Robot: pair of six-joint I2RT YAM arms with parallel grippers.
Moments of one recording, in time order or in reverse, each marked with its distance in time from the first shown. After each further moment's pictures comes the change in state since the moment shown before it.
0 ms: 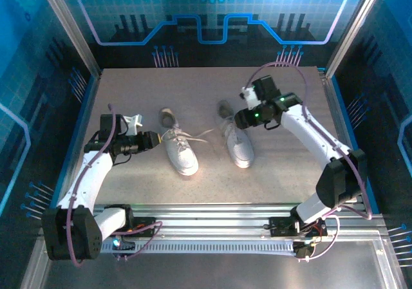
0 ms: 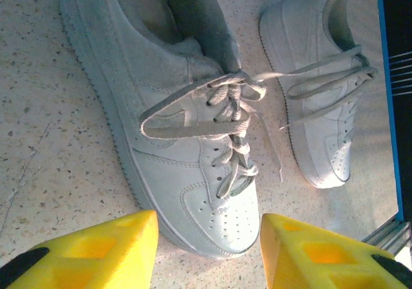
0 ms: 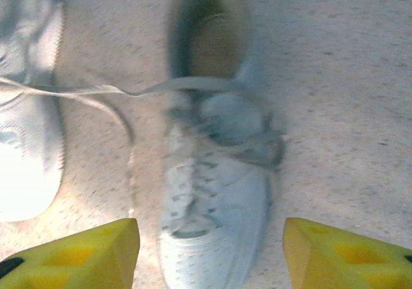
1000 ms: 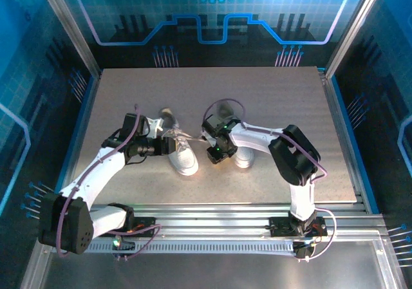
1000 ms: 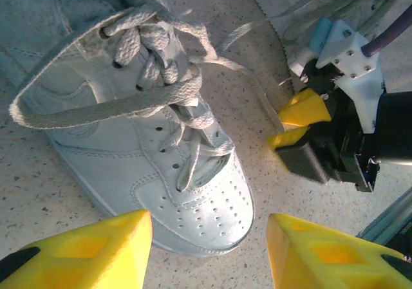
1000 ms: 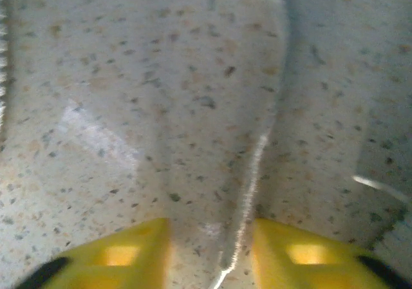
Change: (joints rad) left arm -0.262 0.079 0.006 0.057 -0.145 -0.014; right arm 0.316 0.401 -0.095 0.172 0.100 0.087
